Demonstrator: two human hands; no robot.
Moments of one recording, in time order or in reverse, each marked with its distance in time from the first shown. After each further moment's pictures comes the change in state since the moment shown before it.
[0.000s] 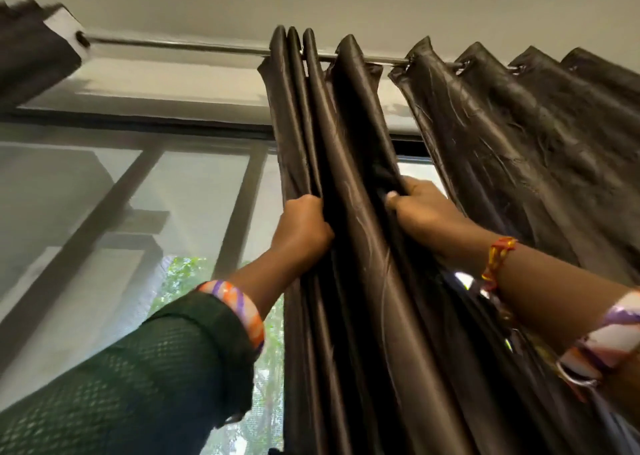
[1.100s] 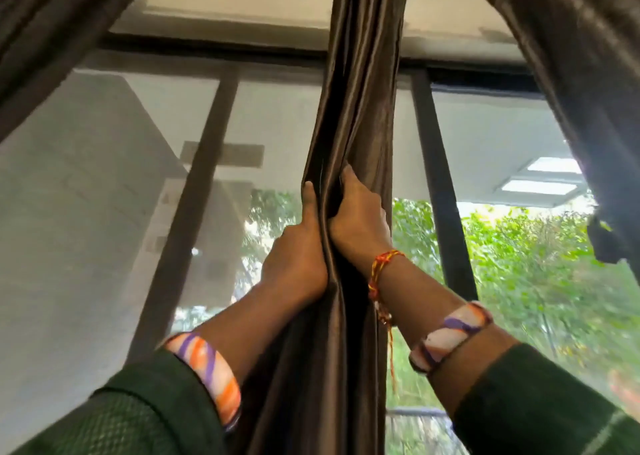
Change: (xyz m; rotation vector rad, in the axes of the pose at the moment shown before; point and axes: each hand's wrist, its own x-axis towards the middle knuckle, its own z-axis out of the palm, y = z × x) left_hand -0.121 -0.158 -0.169 -0.043 -0.303 -0.196; right_hand -0.109 -0.166 0.229 -0.101 -0.085 0.071
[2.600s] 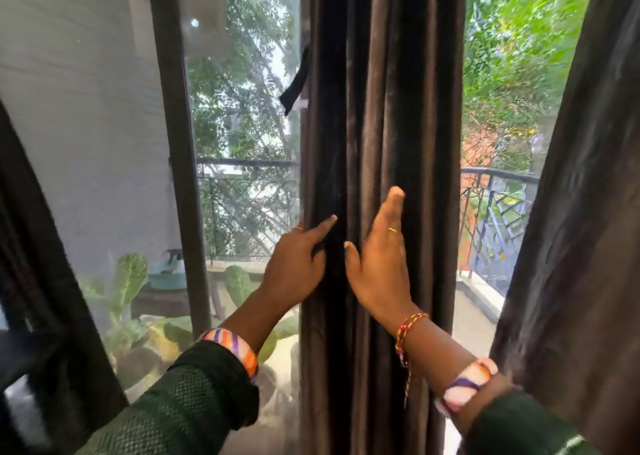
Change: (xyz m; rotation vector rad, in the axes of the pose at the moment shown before) left_hand -0.333 0.022 0.060 -0.035 -0.326 -0.112; right_hand -0.375 0.070 -0.104 -0.040 -0.371 0.286
